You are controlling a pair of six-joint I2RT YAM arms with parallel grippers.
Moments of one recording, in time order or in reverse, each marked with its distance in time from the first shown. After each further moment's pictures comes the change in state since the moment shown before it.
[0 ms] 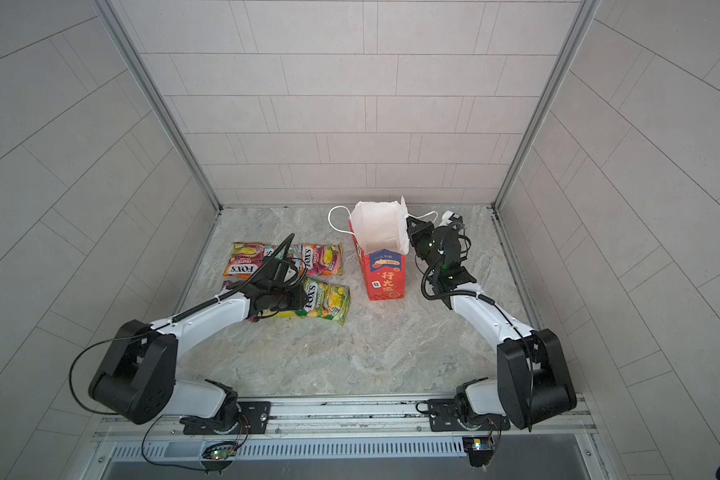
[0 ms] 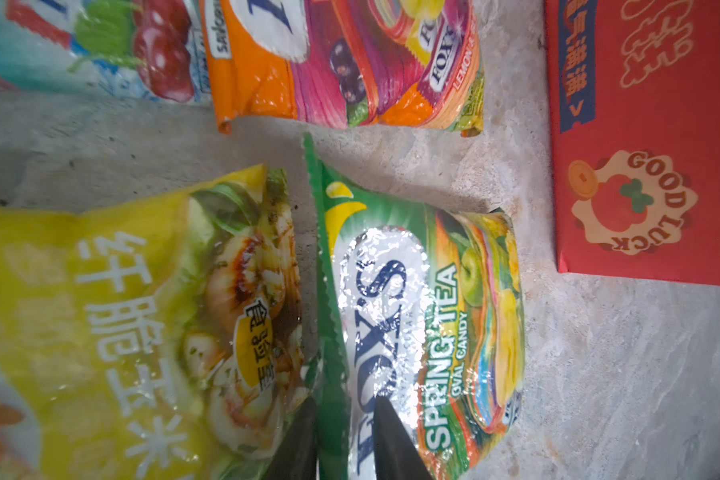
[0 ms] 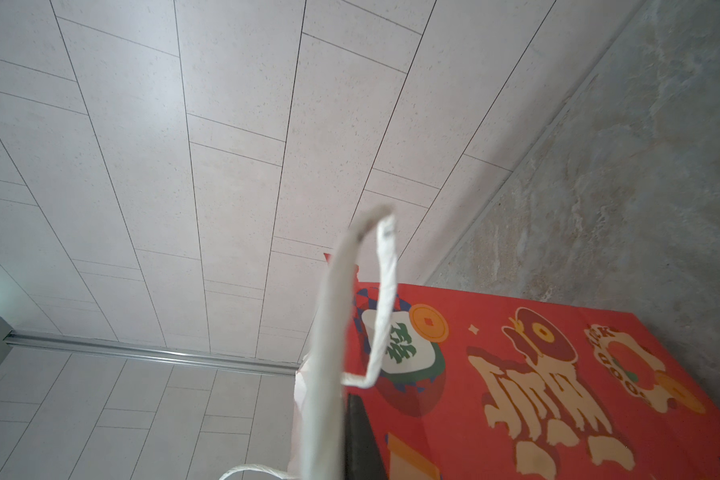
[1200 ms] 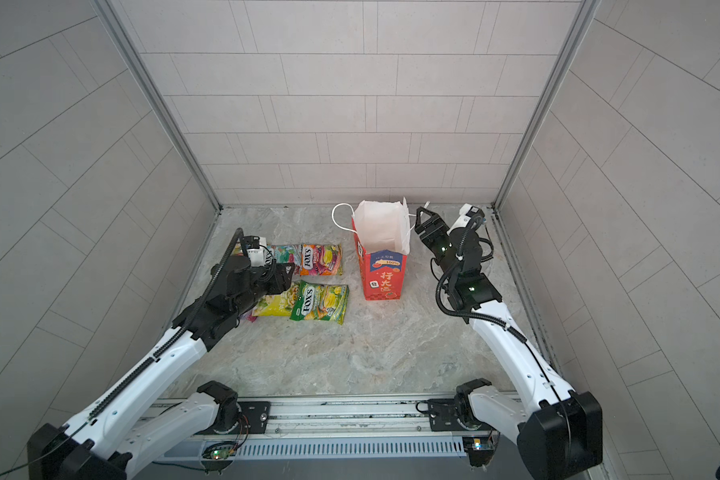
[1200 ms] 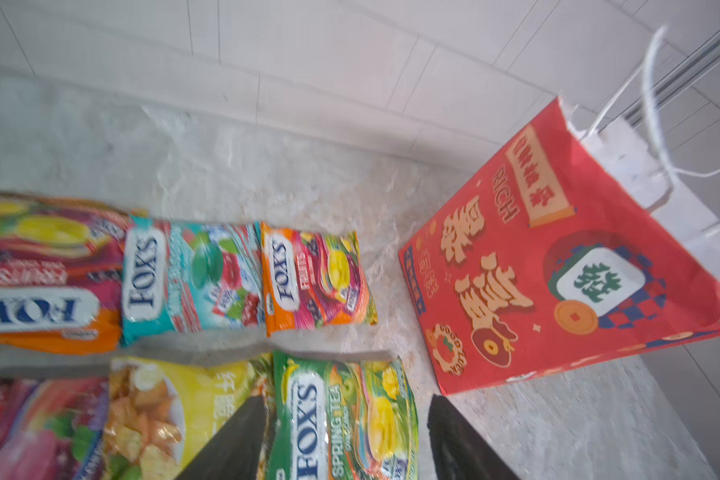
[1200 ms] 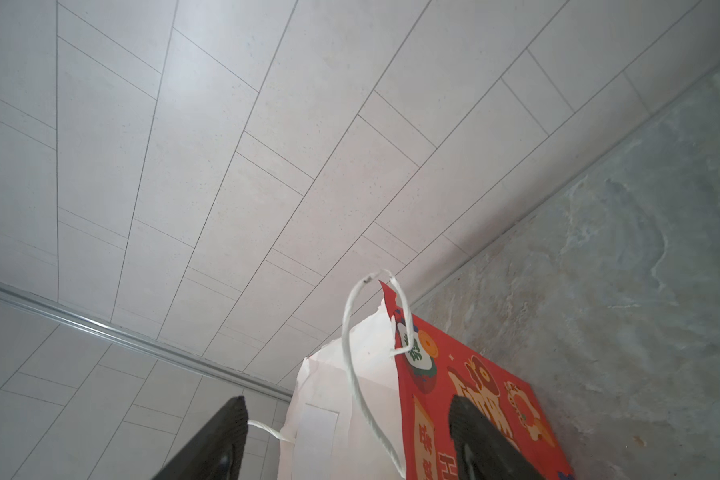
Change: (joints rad) left arm -0.011 -0.504 -0.029 0.138 -0.266 0.041; right arm 0.001 -0.304 0.055 -0.346 0.146 -0.377
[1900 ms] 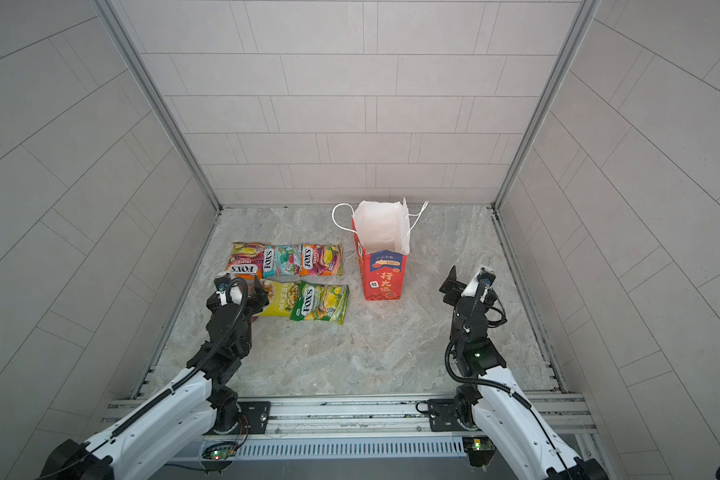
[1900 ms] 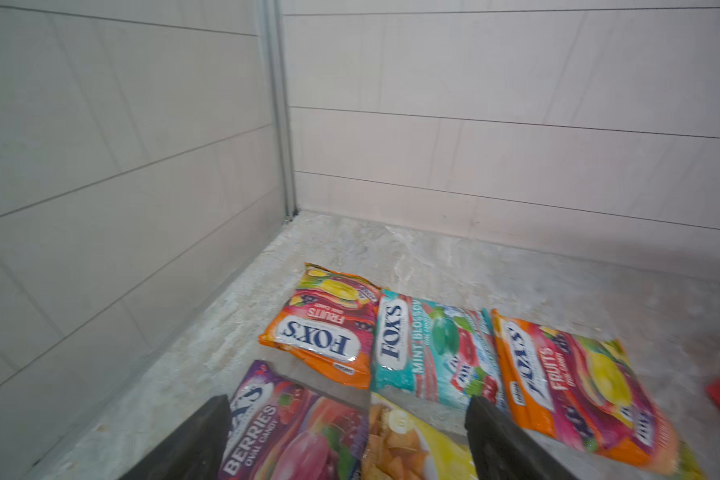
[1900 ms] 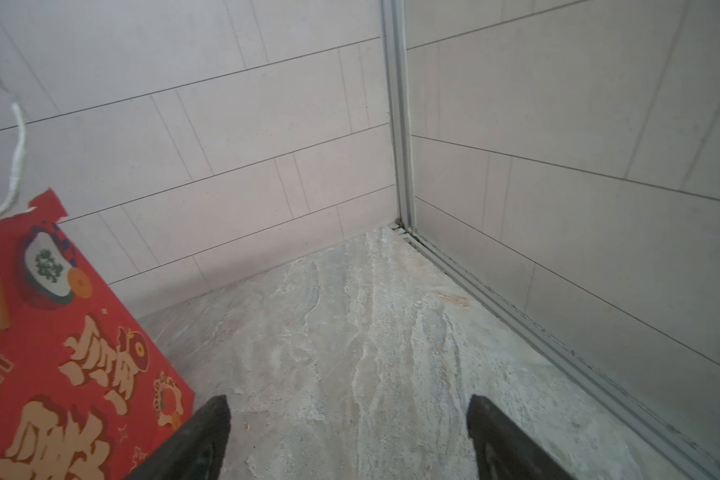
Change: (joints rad) left arm 0.000 -0.166 -0.571 0.653 -0.679 0.296; right arm -0.002 -0.412 -0.679 0.229 0.550 -0.654
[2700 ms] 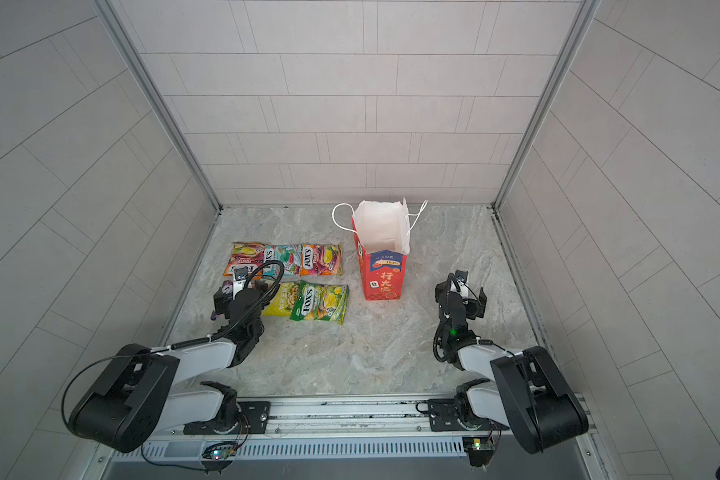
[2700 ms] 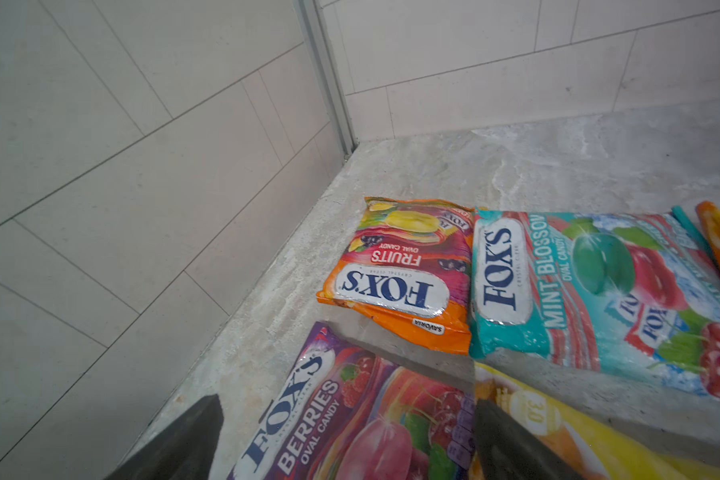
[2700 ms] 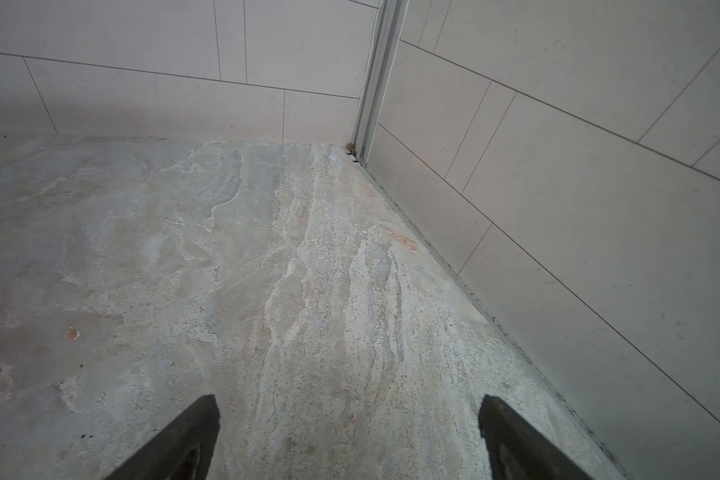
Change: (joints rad) left arm 0.114 0.566 0.062 0.269 -0.010 0.141; right arm -0.009 0.642 -0.042 0.457 0.092 -0.245
